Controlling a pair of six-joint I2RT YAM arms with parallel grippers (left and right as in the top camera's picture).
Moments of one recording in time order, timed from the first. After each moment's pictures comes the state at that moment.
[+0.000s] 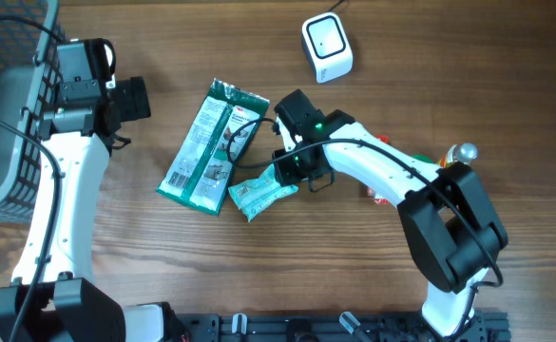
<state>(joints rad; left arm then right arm) 0.10 1.52 1.30 -0.67 -0.26 0.00 0.62 1.97 1.33 -0.71 -0.25 0.31</state>
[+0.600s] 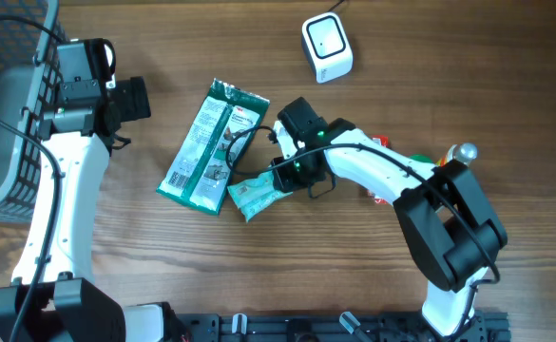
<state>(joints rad) 0.10 1.52 1.30 -0.67 -0.26 0.00 0.61 1.97 1.25 -0.60 -0.39 0.28</state>
